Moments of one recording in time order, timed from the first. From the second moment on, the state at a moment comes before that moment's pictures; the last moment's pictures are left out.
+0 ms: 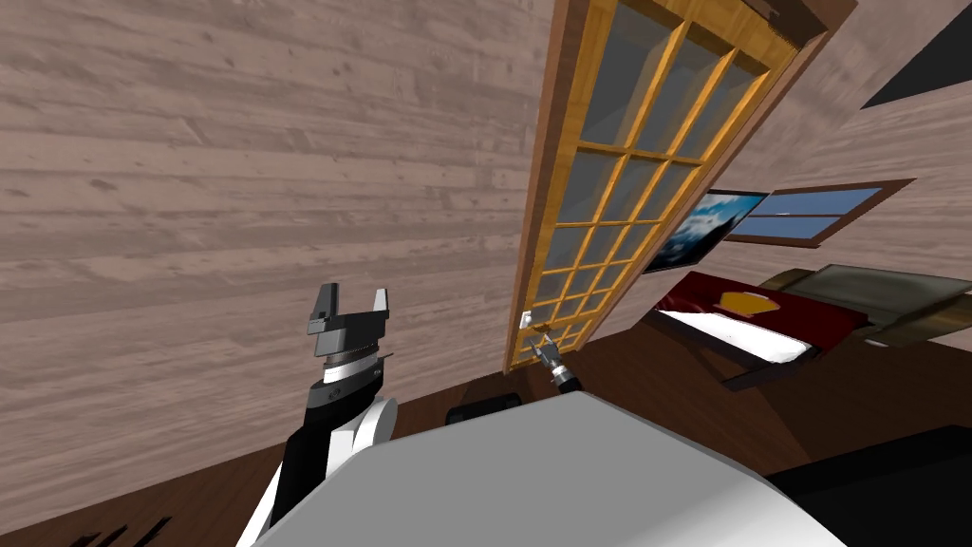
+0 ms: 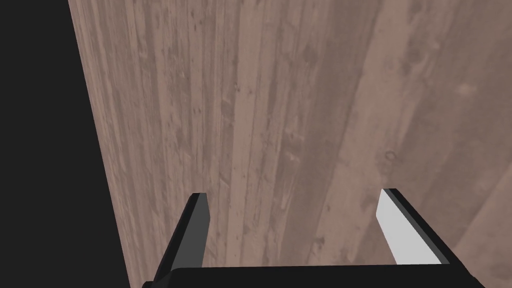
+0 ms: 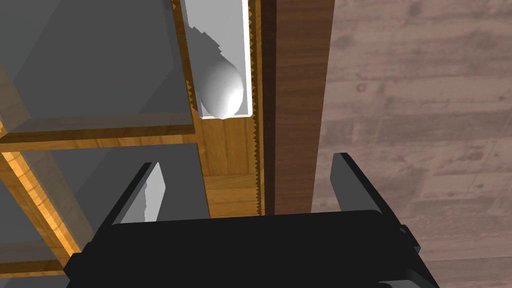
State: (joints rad) arm 0.15 -0.28 0.03 -0.81 0.08 -0.94 1.25
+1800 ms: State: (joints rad) arm 0.18 -0.32 -0.04 -0.72 0.02 -1.01 1.22
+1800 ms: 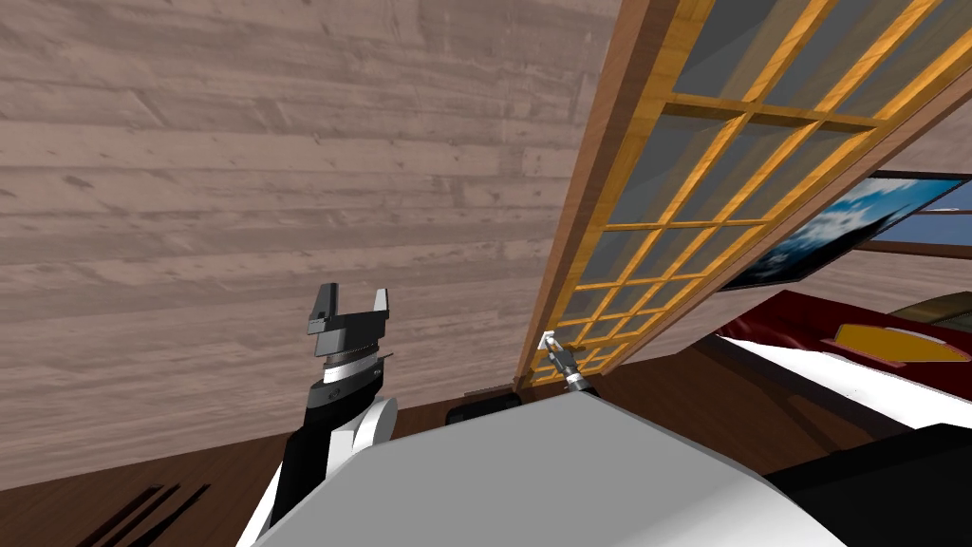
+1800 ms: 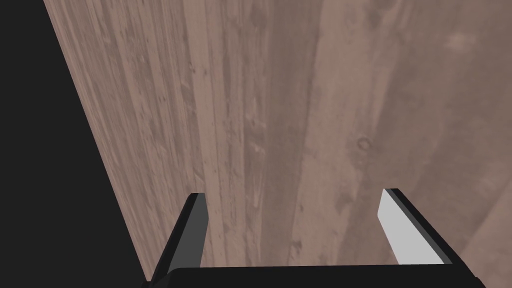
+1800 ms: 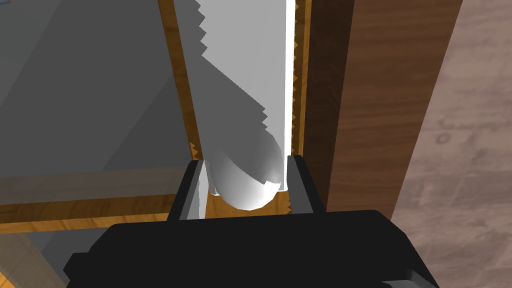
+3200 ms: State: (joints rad) arm 0.15 -0.32 -0.02 -0.70 -0.03 -1.01 0.89
